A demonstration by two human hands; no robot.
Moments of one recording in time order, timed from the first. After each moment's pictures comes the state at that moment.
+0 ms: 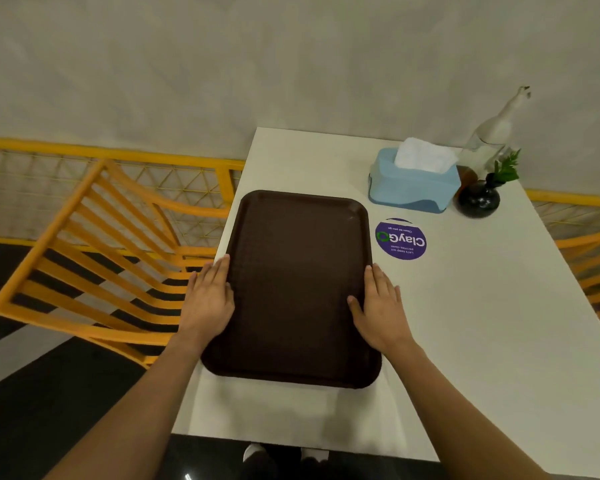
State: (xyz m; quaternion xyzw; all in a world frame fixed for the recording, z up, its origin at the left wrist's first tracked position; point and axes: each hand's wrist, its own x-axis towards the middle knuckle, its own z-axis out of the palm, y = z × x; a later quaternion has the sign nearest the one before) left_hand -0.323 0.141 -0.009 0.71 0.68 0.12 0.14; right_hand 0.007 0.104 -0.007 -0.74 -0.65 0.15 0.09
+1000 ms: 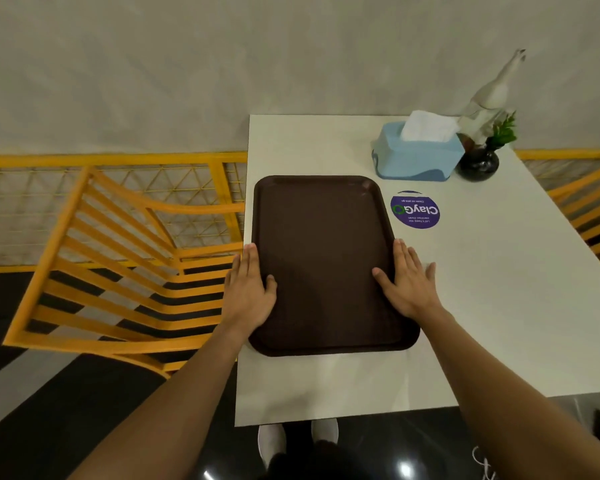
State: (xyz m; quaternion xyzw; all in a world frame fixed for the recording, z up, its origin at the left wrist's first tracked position) left_hand -0.338 0.152 -0.010 0.72 0.64 0.15 0.22; right_hand -0.010 0.101 -0.020 -0.80 -0.59 0.14 0.06
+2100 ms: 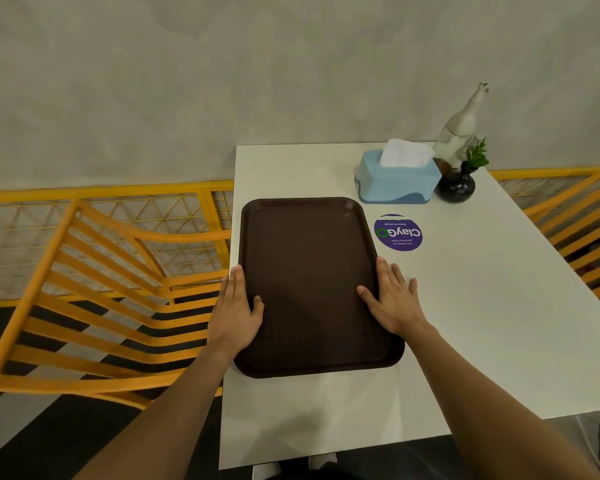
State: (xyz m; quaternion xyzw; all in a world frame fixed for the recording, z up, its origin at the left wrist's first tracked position) left_hand -0.334 0.168 -0.011 0.72 0.64 0.15 0.25; right_hand -0.006 0.116 -0.013 -0.79 -0.59 0.15 0.07
